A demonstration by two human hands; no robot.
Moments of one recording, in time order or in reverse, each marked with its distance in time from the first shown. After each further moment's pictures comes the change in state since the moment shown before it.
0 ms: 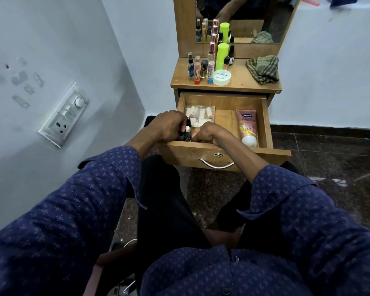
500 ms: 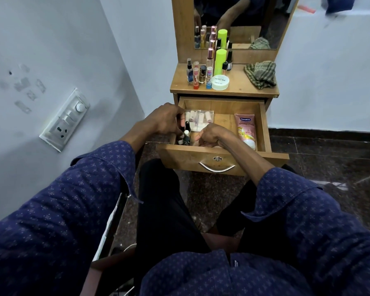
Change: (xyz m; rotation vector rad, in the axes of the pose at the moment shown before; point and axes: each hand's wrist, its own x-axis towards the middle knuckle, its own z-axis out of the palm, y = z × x) left_hand 0.012 -0.013 -0.021 -0.101 0.019 0.007; right_hand 0.006 0.018 -0.006 0.167 -0.002 0.013
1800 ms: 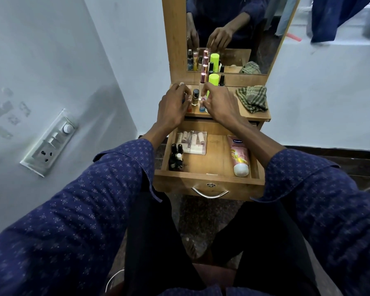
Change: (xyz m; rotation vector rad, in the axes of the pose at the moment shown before) left_hand 0.090 0.034 -0.034 -0.150 0.690 0.038; right_hand -0.020 -0.067 -0.116 -0.397 0.924 -0.559
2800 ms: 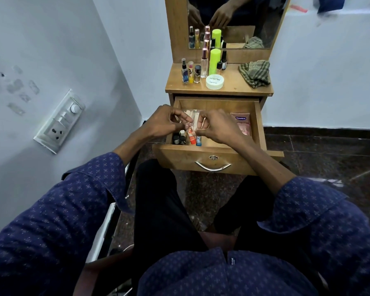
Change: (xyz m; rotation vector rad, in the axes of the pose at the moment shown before) left_hand -0.107 -0.013 -0.037 -0.374 -0.536 -0.155; right_hand -0.123 -0.012 0.013 0.017 -0.386 0.042
